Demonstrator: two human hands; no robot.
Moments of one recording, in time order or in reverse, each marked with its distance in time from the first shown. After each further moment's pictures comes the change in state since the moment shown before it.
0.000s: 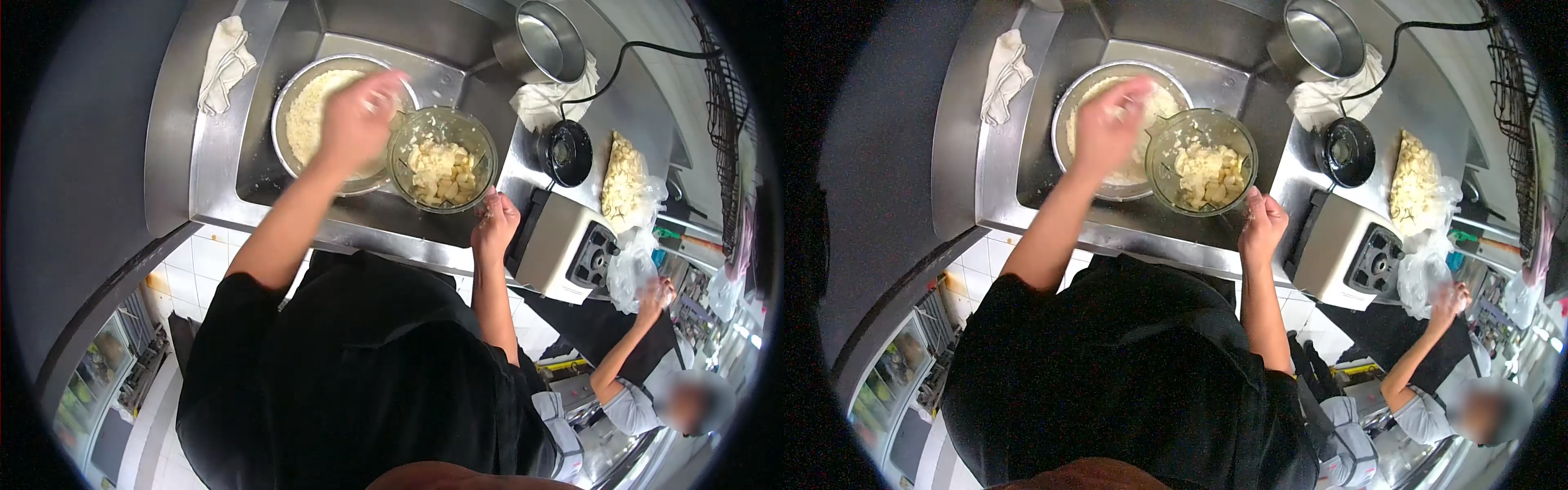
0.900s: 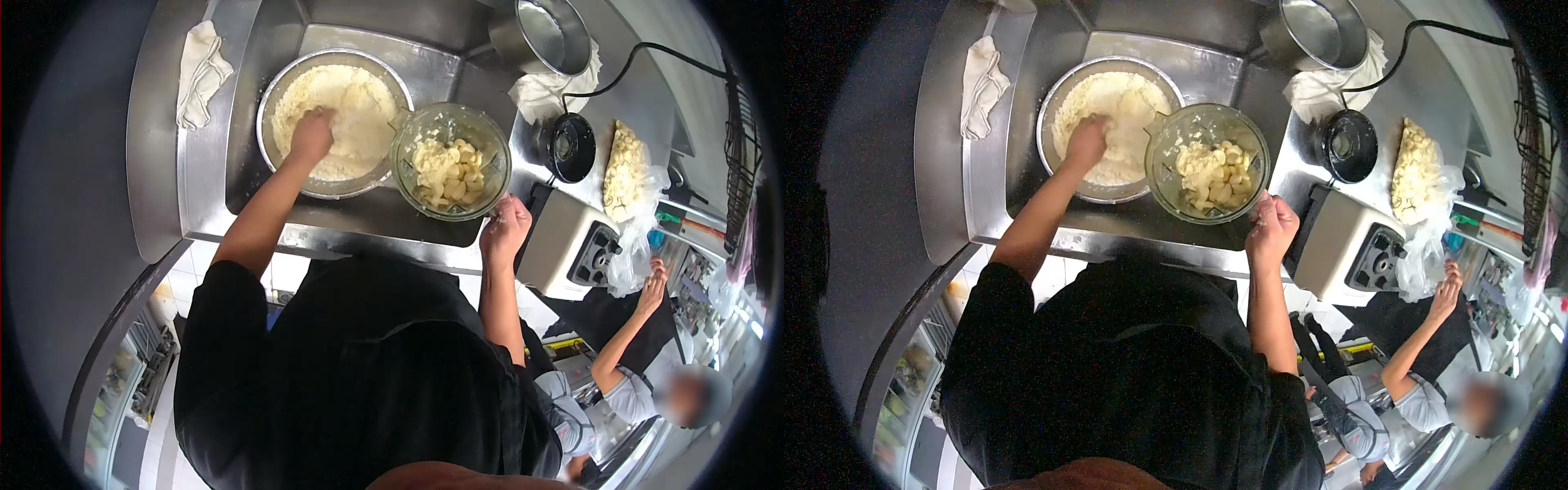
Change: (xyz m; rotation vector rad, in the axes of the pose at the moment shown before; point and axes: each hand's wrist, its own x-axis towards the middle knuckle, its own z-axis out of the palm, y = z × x) left_hand -0.021 -0.212 -0.025 0.791 -0.527 -0.291; right_hand 0.006 -0.015 0.001 -0.008 0.074 -0.027
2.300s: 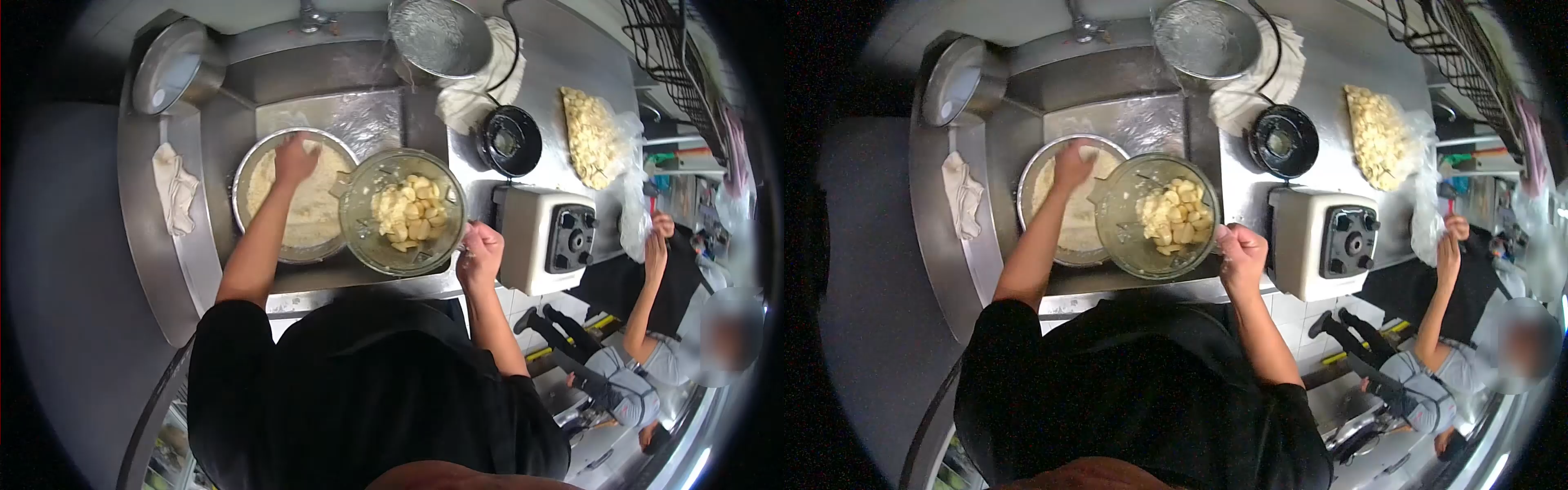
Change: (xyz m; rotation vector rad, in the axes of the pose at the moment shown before) left_hand 0.105 0.056 -0.017 0.180 0.251 0.174; right_hand -0.007 -0.037 -0.014 0.189 0.031 -0.016
